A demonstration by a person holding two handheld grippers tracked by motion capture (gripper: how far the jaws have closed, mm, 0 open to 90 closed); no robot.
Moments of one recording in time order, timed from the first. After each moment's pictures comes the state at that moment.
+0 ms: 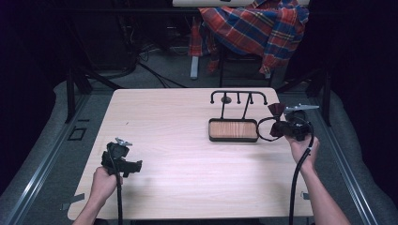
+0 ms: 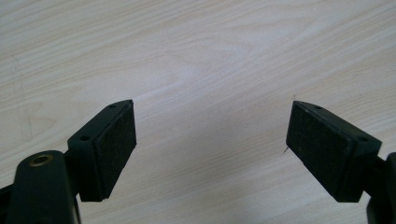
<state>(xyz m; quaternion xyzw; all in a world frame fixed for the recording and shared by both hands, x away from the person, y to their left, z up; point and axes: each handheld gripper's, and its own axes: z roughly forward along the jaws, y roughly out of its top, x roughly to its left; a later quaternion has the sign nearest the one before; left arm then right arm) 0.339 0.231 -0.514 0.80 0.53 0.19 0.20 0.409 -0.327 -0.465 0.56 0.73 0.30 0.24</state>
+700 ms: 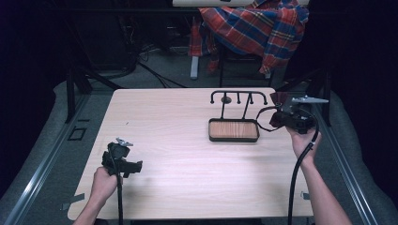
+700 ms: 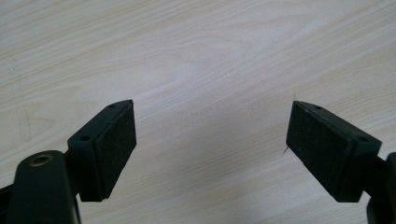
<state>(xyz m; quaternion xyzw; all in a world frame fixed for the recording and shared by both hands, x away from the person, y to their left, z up) 0.338 0.229 -0.515 0.81 0.53 0.18 0.19 0.412 -0.327 -0.437 0.55 0.70 0.37 0.26</state>
